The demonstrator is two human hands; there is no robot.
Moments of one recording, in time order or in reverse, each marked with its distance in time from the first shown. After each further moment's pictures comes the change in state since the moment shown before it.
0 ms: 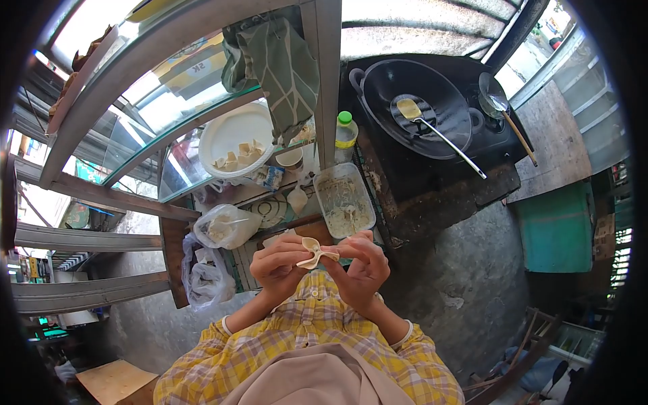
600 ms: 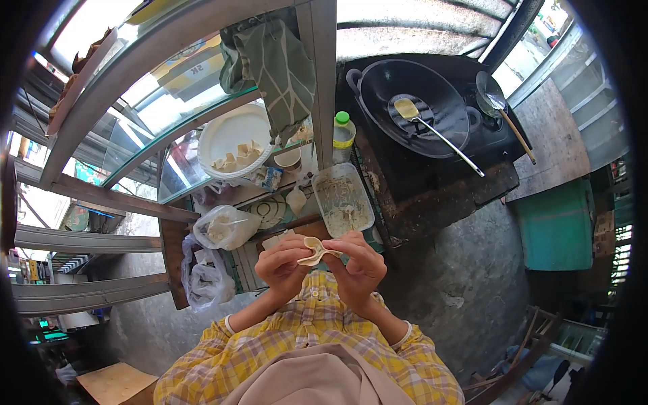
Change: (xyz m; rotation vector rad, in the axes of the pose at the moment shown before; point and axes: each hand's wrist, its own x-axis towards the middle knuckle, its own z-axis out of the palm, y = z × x) left_hand -0.008 -0.007 0.011 -0.047 0.063 0.017; right_hand -0.001 -0.005 0.004 0.087 0.057 0.121
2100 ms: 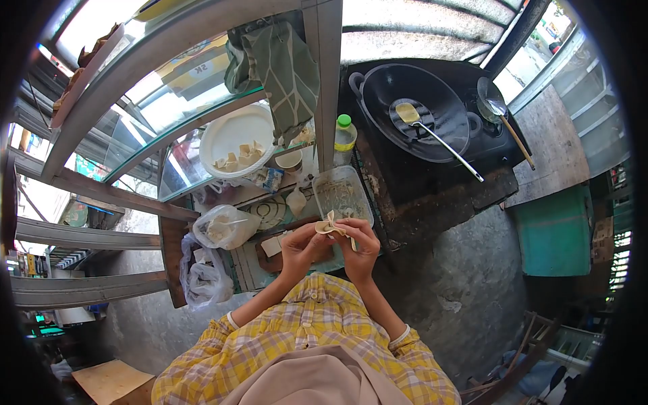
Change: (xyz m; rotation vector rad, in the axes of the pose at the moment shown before) left_hand -0.034 -0.055 0.007 -0.405 0.041 -0.608; right_hand -0.017 0.064 -0.029 -0.211 -0.055 0.161
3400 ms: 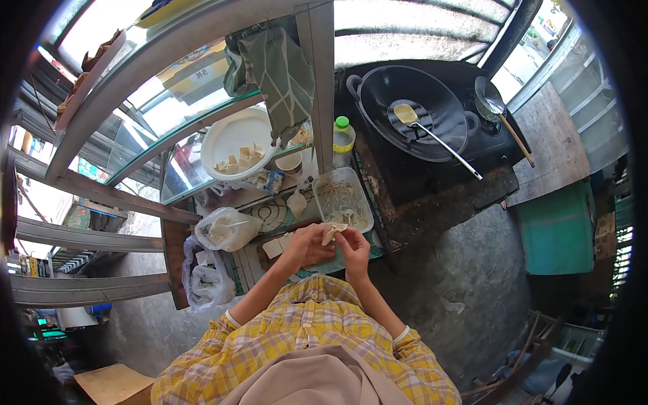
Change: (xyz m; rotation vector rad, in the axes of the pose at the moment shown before) left_hand 0.015 -0.011 -0.027 -0.094 -0.033 -0.724; right_hand -0.036 0.047 -0.002 0.501 0.071 0.581
